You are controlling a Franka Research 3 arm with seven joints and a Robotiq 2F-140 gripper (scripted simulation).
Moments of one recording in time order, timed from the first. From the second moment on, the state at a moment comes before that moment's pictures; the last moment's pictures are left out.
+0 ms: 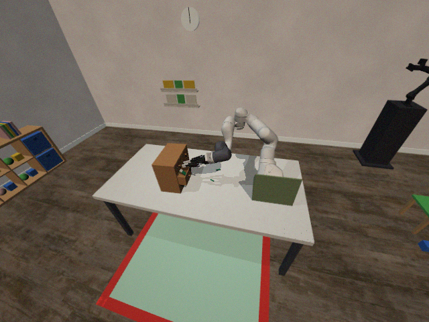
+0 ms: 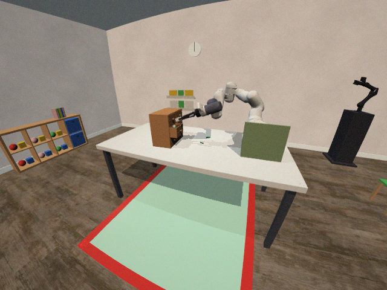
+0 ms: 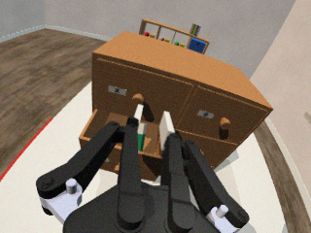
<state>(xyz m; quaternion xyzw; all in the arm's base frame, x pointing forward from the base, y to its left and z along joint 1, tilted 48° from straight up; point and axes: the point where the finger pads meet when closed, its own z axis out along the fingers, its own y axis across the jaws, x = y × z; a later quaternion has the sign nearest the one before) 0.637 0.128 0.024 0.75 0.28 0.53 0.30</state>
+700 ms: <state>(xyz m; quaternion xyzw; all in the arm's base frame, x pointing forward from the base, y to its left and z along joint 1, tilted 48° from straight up) 0.637 0.128 0.024 0.75 0.28 0.53 0.30</state>
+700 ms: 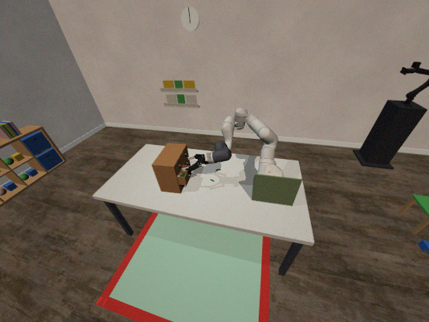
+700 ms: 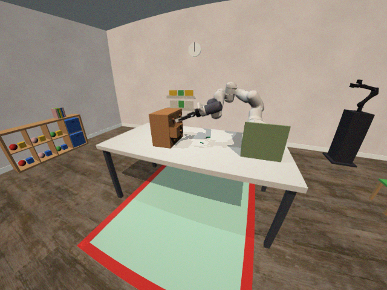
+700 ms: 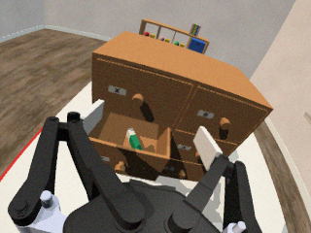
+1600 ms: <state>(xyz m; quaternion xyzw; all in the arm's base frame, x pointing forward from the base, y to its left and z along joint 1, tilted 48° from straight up) 0.547 0.128 0.024 0.74 0.30 0.52 0.30</state>
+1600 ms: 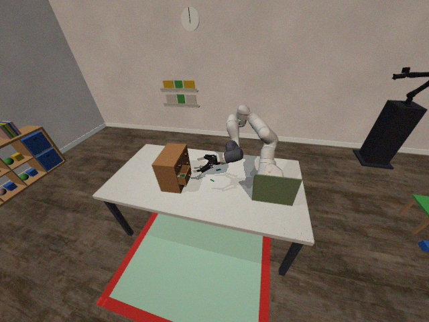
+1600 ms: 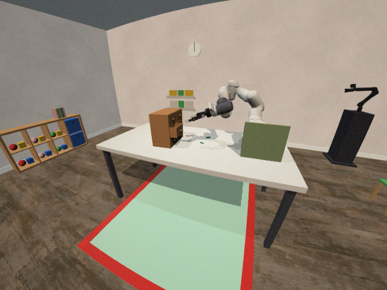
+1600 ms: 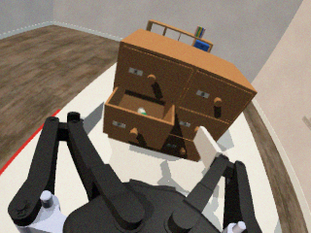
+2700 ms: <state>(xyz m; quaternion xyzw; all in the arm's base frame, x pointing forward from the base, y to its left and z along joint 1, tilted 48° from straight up) 0.463 0.119 0.037 0.74 0.28 0.52 0.30</state>
